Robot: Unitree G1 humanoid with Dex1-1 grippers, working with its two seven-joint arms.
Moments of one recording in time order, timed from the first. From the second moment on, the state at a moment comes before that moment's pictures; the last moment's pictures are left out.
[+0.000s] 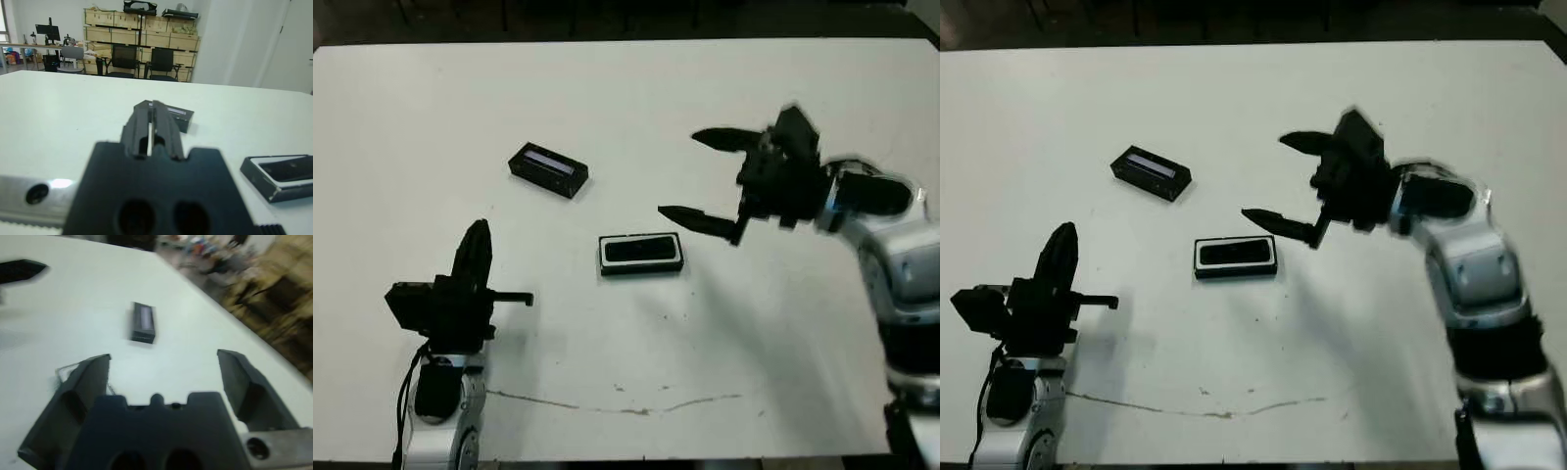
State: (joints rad) left arm 0.23 0.09 0.03 -0.27 -0.14 -0.22 -0.09; right arm -0.39 -0.50 0.16 -0.30 0.02 0.33 0.68
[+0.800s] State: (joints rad) left arm 0.24 0.09 0.03 -0.28 -0.14 -0.22 -0.09; right arm -0.27 -0.52 0.40 -0.16 -0.37 0.01 0.55
